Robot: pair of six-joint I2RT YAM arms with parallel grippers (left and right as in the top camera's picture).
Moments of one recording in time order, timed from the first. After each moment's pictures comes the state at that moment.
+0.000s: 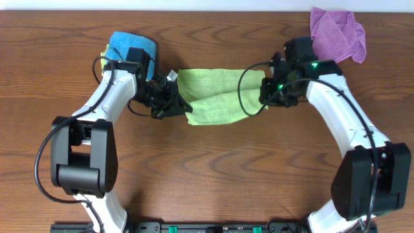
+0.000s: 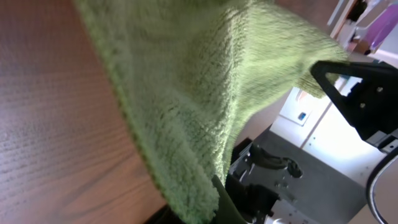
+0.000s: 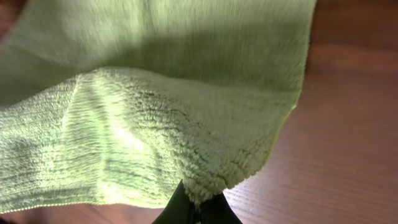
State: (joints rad) left arm -0.14 1.93 1.34 -0.99 0.95 -0.30; right arm 0.17 1.77 1.35 -0.90 -0.33 0.22
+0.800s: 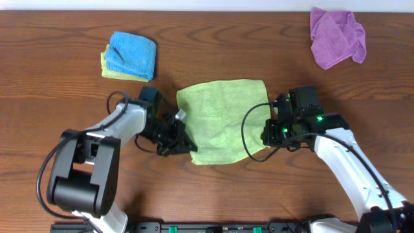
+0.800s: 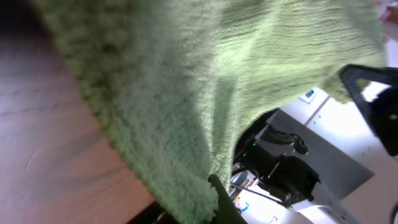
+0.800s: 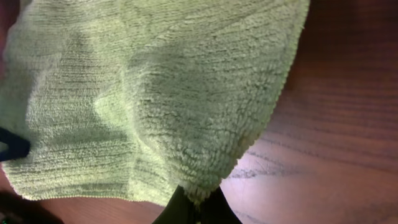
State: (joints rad) left arm -0.22 1.80 0.92 -0.79 0.96 -0.34; right arm 0.19 1.41 0.86 -0.75 -0.36 0.29
